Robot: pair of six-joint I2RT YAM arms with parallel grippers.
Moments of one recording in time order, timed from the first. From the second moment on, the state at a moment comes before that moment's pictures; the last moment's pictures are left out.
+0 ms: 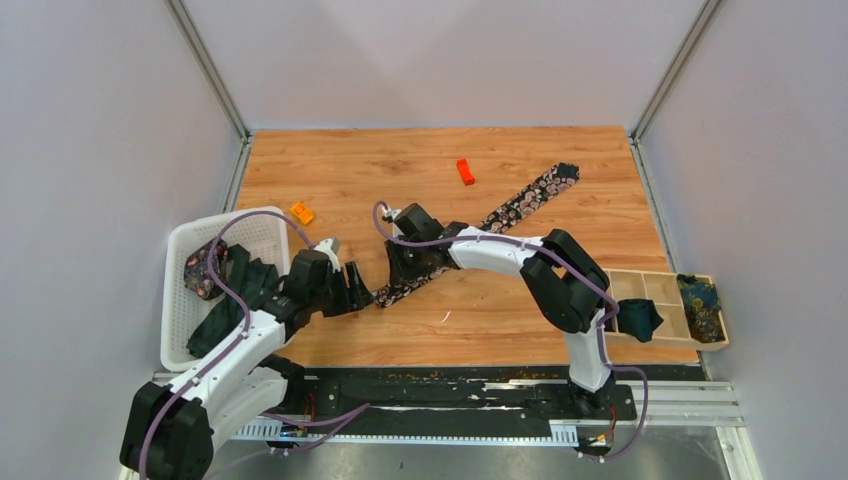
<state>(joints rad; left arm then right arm) -0.39 0.88 0.41 -0.36 0.16 -0.62 0.88 2.01 1.39 -0.28 -0.25 0.42</state>
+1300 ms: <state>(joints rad) -0.42 1.08 0.26 0.10 0.18 -1.03 0.85 2.01 1.28 -0.13 -0.32 0.43</state>
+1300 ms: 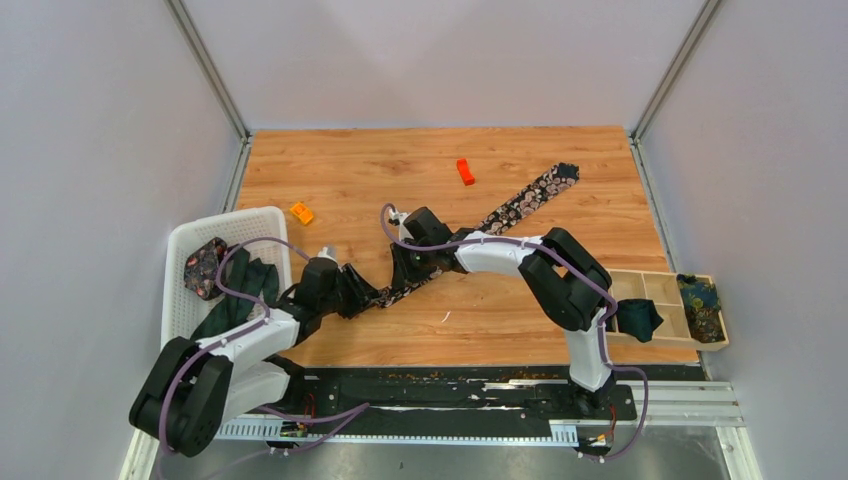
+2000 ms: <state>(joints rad) -0.44 1.04 0.33 -0.10 0.12 -0.93 0.88 1.94 1.26 -0.18 -0.30 0.45</state>
